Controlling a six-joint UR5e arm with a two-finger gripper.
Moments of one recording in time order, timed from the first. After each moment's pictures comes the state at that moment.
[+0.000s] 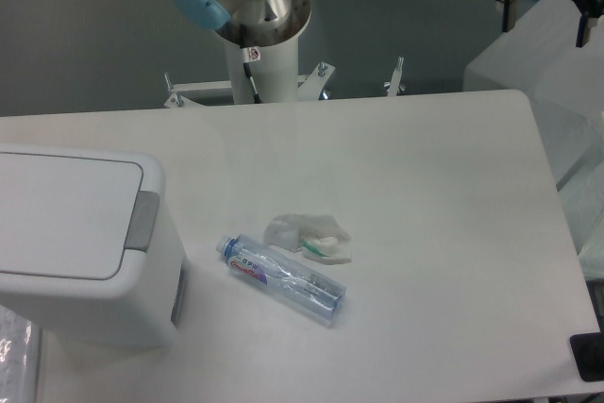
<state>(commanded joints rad) 3.01 -1.60 -1.41 -1.34 1.29 1.69</state>
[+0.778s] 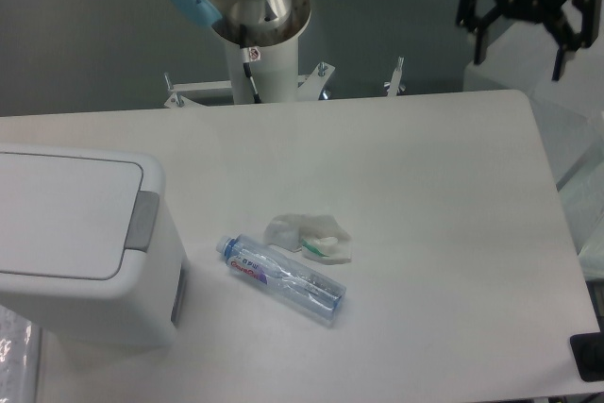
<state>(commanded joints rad) 2.78 -1.69 -1.36 -1.28 1.28 1.17</state>
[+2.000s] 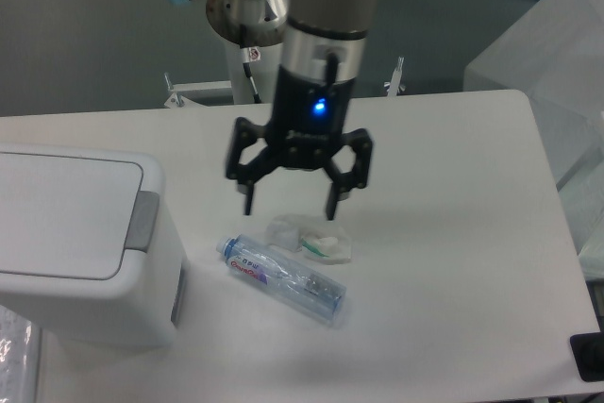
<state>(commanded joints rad) 2.38 -1.76 -1.43 -1.11 1.19 0.24</state>
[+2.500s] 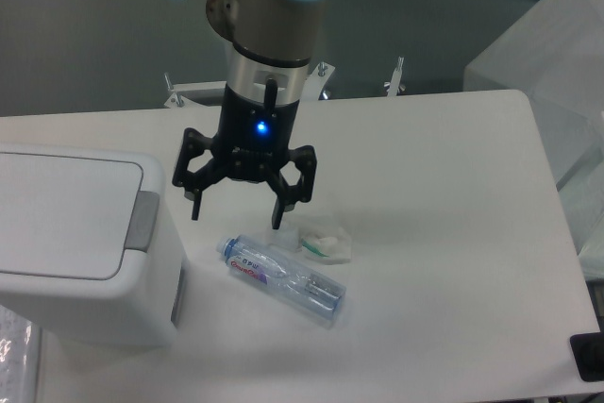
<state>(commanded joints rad) 2.33 -1.76 -1.48 -1.11 1.18 0.24</state>
